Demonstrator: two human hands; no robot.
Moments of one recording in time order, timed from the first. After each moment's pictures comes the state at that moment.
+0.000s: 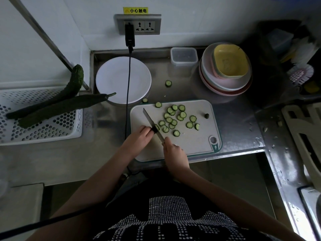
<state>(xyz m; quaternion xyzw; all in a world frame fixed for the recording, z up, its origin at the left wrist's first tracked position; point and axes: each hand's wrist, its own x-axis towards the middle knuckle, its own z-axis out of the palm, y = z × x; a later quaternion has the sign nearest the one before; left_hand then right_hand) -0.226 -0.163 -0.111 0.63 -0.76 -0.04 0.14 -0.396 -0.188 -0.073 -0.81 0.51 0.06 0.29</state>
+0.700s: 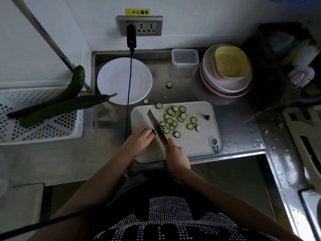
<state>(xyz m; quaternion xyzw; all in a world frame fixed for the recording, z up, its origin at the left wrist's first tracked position) -0.224 -0.163 -0.117 0.61 -0.78 -0.02 0.14 -0.398 -0.192 -0.073 -0.76 0.55 0.06 0.34</state>
